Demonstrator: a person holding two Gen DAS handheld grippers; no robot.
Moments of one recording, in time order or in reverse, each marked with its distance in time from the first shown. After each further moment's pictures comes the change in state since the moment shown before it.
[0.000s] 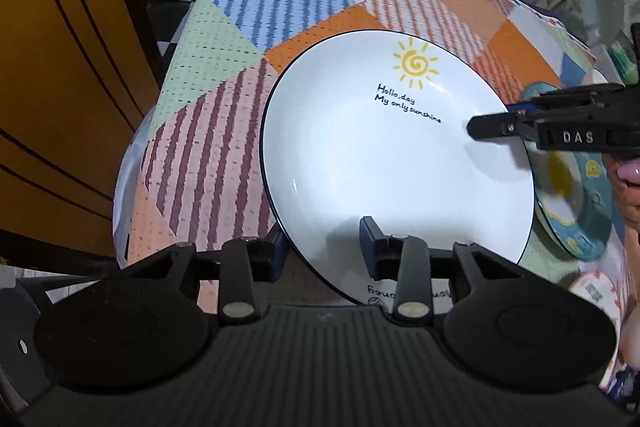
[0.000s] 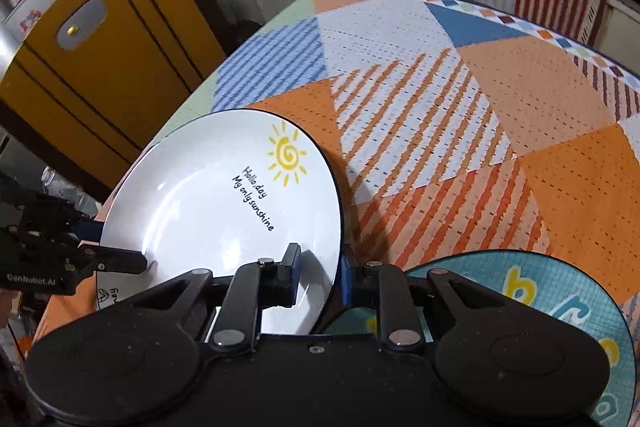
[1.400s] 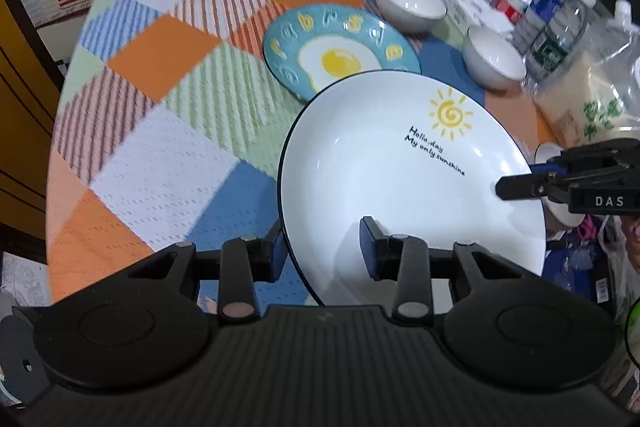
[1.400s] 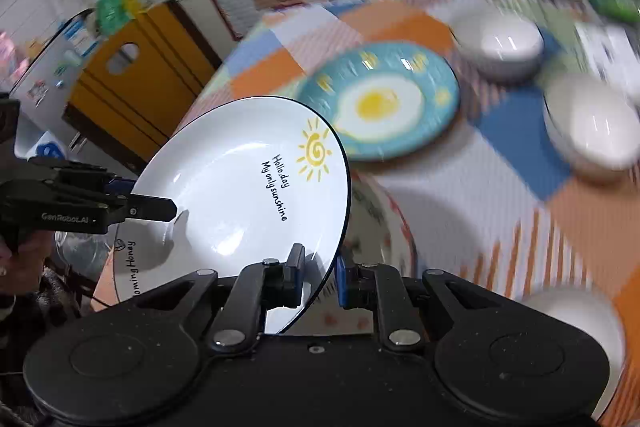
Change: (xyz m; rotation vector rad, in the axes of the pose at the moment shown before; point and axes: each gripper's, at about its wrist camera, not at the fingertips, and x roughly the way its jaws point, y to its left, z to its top) left arm -0.093 -0.156 -0.125 0.305 -0.018 -0.100; right arm -0.210 0.047 -0.249 0.310 -0.160 -0.084
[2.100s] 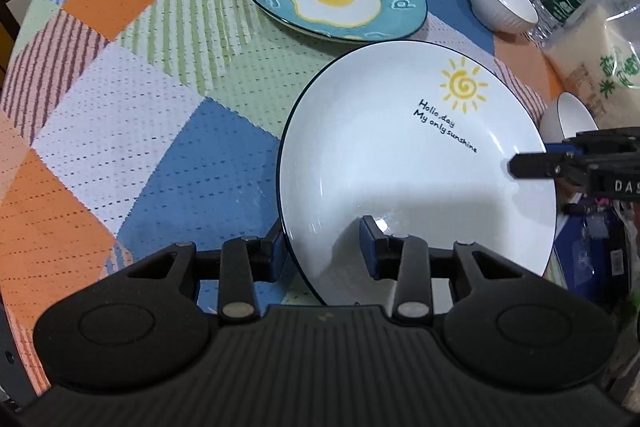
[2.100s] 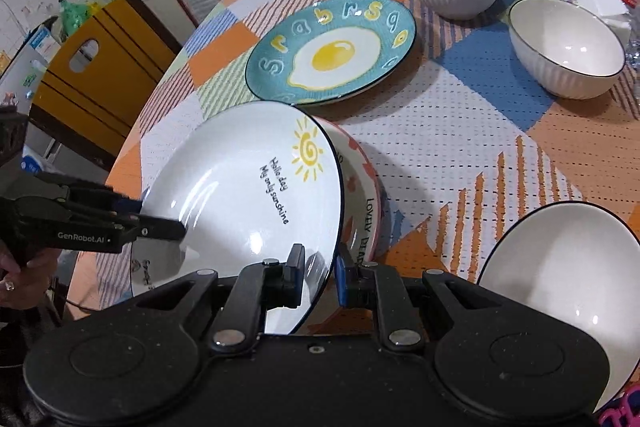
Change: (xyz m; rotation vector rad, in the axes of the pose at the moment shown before) left arm 0.058 0.002 -0.016 0.002 0.124 -0.062; right arm 0.022 -0.019 -0.032 0.081 0.010 -0.057
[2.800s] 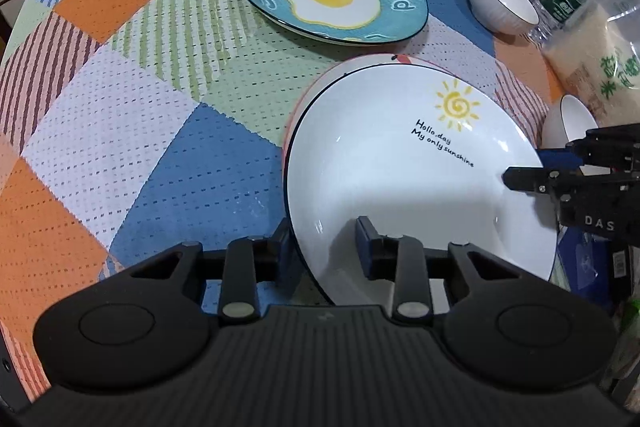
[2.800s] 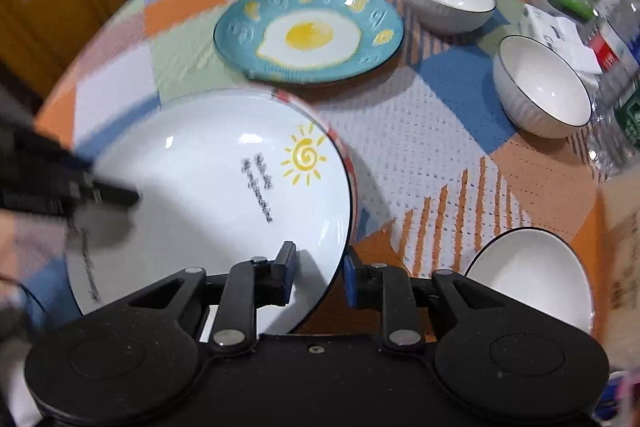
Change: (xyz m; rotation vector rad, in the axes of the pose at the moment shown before) left arm 0.010 0.002 0.005 0.019 -0.008 -0.008; right arm 0.023 0.046 -0.005 -0.172 0.110 -0.333
